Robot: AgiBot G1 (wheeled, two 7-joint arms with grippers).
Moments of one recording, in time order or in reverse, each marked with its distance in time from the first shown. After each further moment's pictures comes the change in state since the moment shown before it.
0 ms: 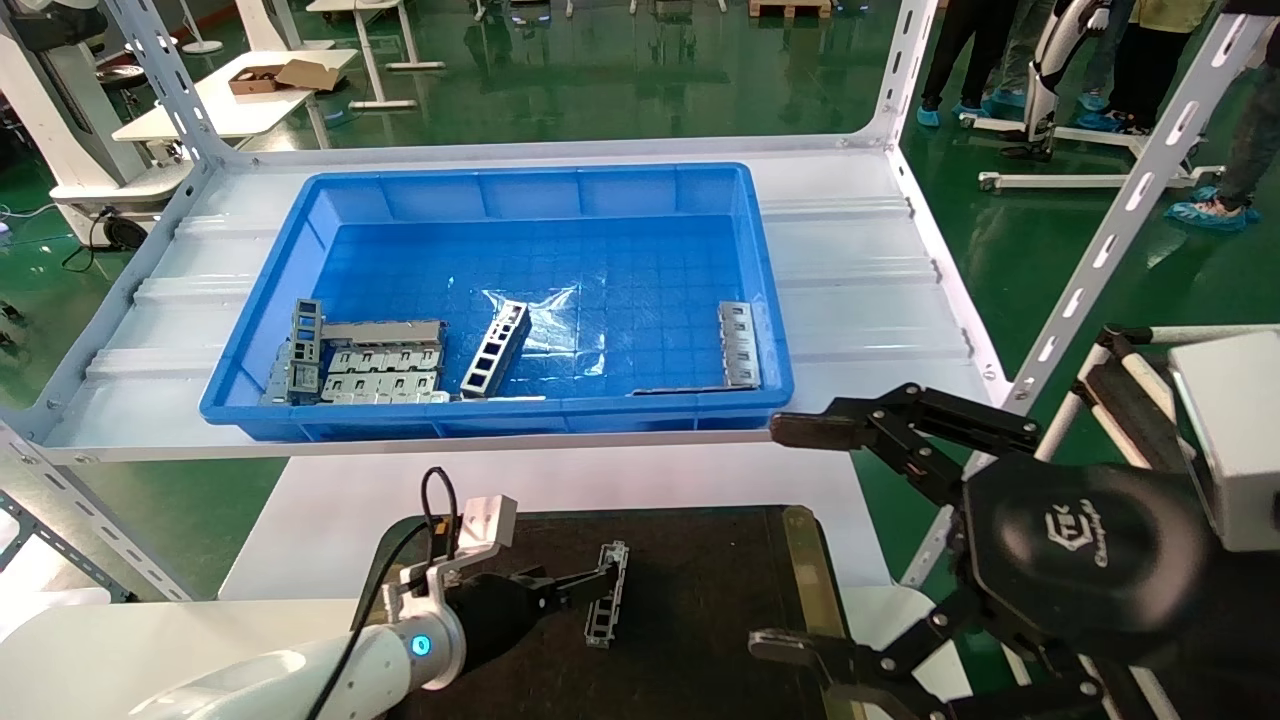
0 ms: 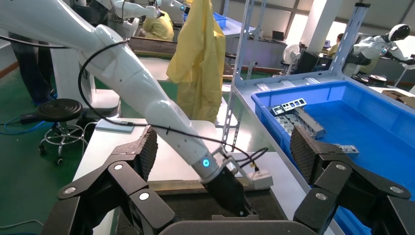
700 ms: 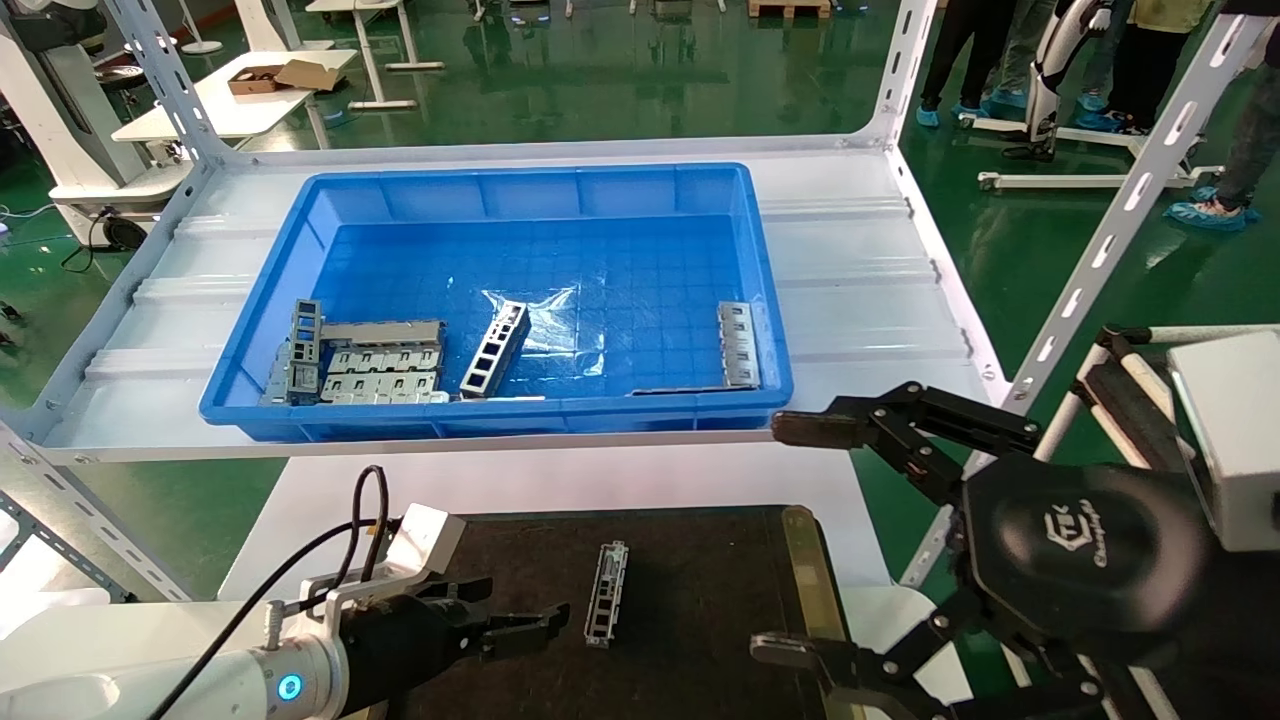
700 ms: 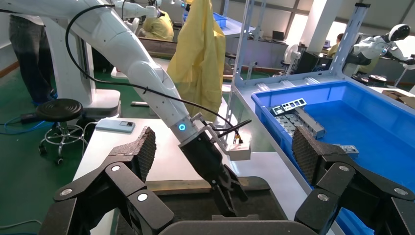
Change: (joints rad) left arm -0.095 -0.316 0.059 -0.397 0.096 0.076 0.084; right arm 0.000 0.000 0.000 0.000 0.000 0.000 0.000
